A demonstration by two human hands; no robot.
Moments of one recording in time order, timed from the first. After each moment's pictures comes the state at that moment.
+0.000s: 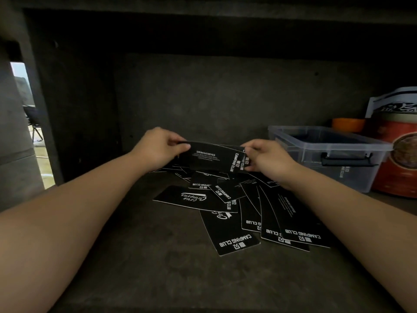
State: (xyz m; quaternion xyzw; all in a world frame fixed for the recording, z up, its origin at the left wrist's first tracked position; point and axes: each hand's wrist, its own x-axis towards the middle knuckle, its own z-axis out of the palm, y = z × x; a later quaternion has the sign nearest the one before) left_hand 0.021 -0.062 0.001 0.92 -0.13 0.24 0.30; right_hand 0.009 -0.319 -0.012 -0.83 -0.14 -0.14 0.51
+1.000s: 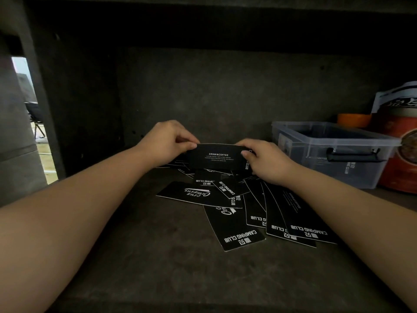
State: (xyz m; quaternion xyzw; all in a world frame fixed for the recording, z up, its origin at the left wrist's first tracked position) left_hand 0.012 -0.067 0.008 0.92 -0.21 0.24 0.21; right_hand 0.005 -0.313 -0.012 -0.92 -0.21 -0.17 0.27
